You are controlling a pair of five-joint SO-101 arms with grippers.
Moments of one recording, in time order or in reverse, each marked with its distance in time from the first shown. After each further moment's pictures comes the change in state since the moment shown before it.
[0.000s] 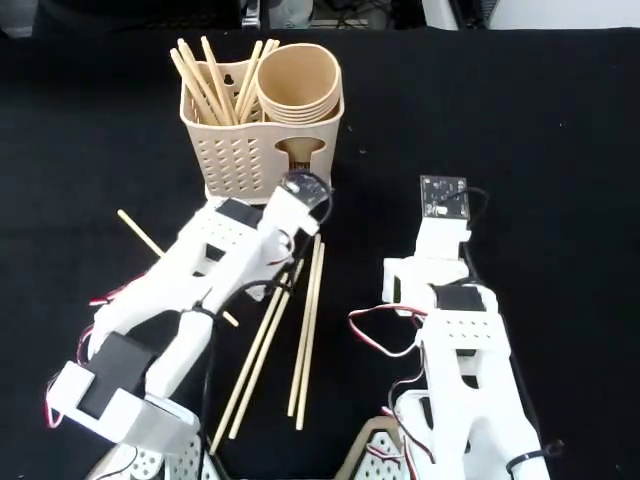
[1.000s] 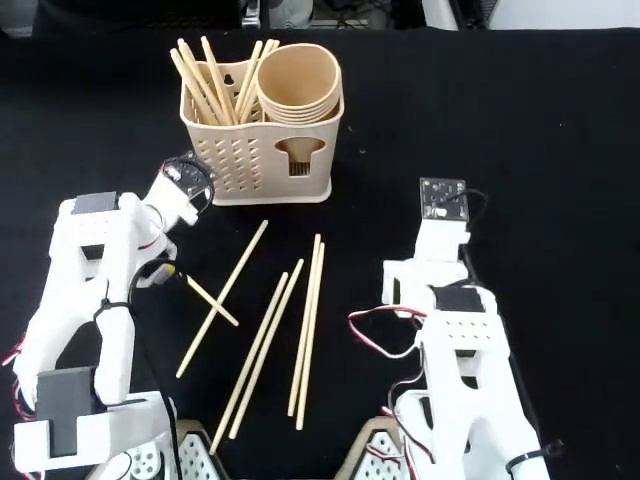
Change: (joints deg) left arm -32.0 -10.3 4.6 -0.1 -36.7; right arm 0.0 0.0 0.7 0.0 0.0
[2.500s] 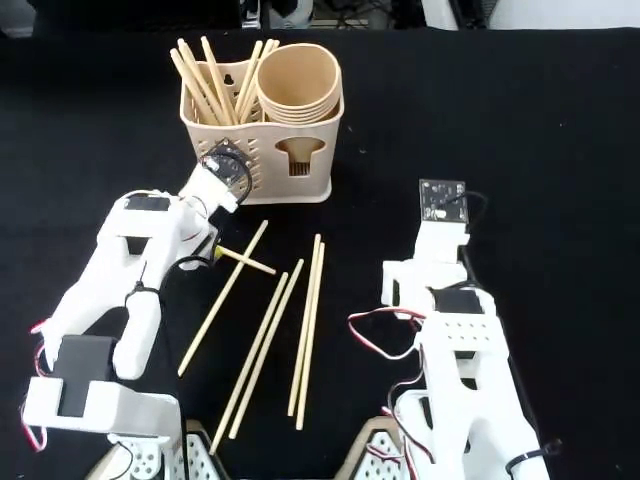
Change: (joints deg) left arm 9.9 9.2 1.3 -19.1 12.2; right arm 0.0 0.0 1.1 -1.9 0.0
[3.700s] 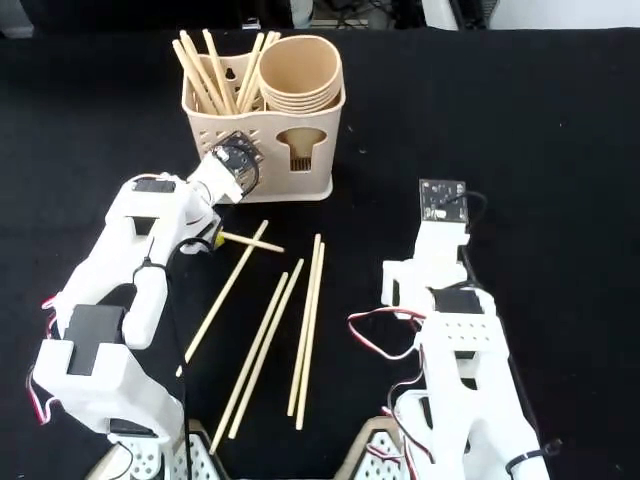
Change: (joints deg) left arm 0.1 9.1 -9.5 -1.2 -7.2; right arm 0.0 0.0 0.0 0.0 0.0
